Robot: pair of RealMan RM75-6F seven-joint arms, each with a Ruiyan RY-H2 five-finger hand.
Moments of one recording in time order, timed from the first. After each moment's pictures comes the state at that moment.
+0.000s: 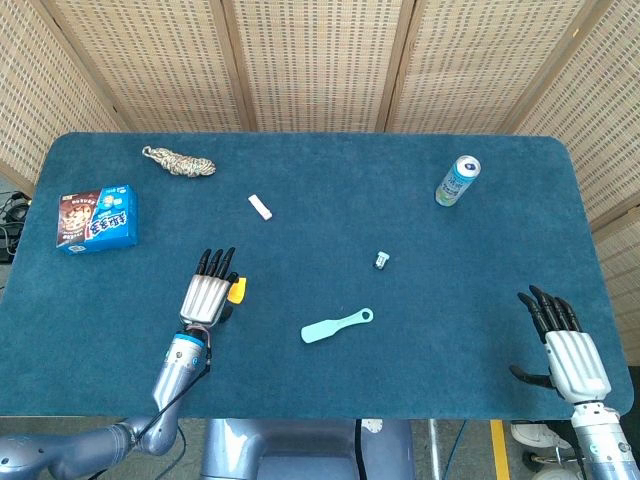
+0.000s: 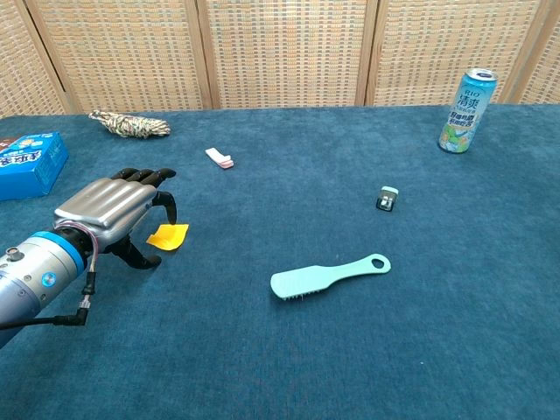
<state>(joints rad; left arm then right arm) -0.60 -1.90 -0.14 -1.12 1.18 1.17 0.57 0.12 -1.11 0.03 -1.68 -1.50 1.38 0.06</state>
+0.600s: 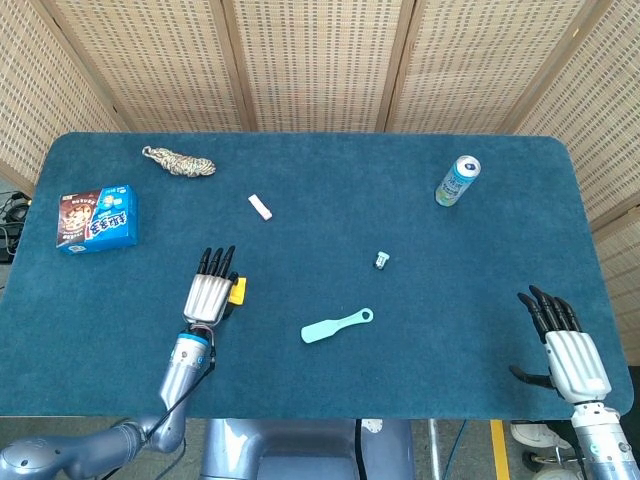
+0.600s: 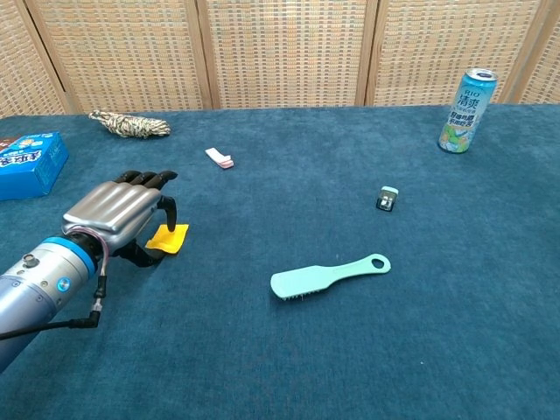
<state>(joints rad) -0.60 -1.98 -0.16 -1.02 1.19 1.17 0.57 0.12 -1.11 0.03 -1.68 -1.51 1.38 0.06</state>
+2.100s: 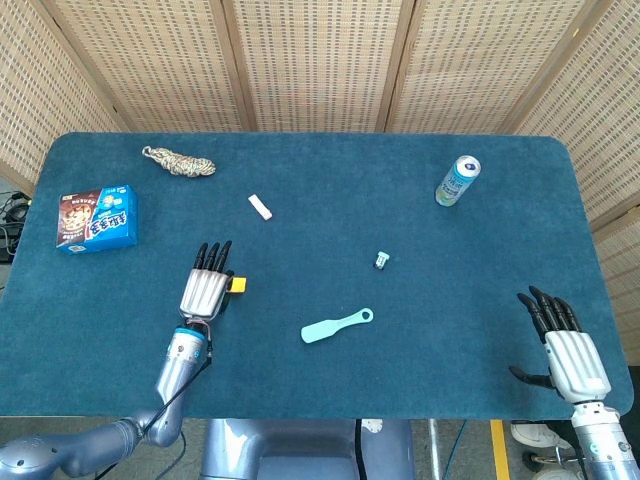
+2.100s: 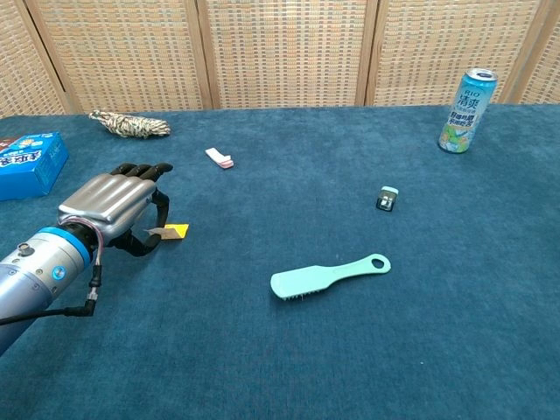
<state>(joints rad) -0.61 -1.96 -0.20 -1.00 1.22 1.15 0.54 0.13 -1.11 0.03 -1.68 -1.50 1.37 0.06</state>
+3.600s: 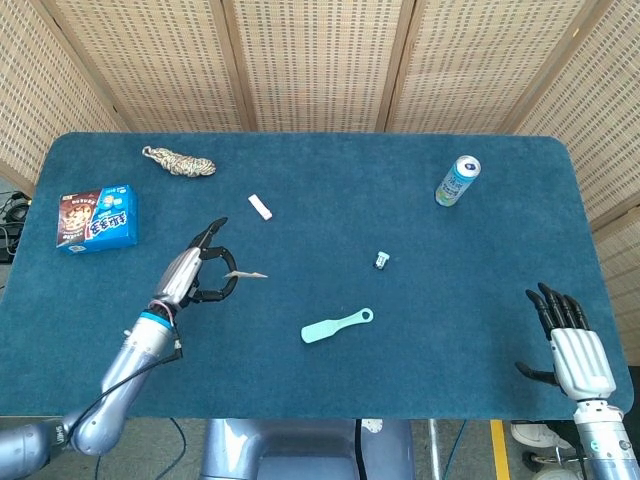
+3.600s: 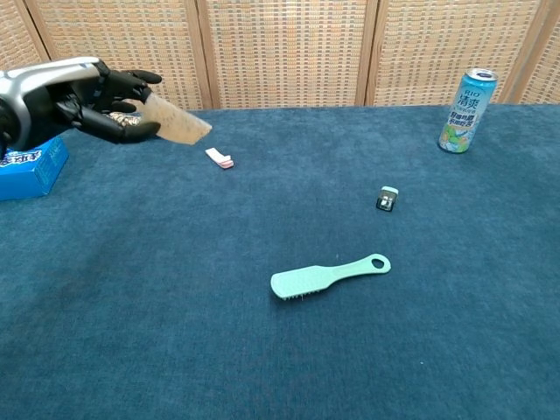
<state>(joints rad) -0.54 -1.39 -0.37 -1.83 1.06 0.94 -0.11 0.12 -1.12 0.05 -1.67 -1.46 1.39 0.00</state>
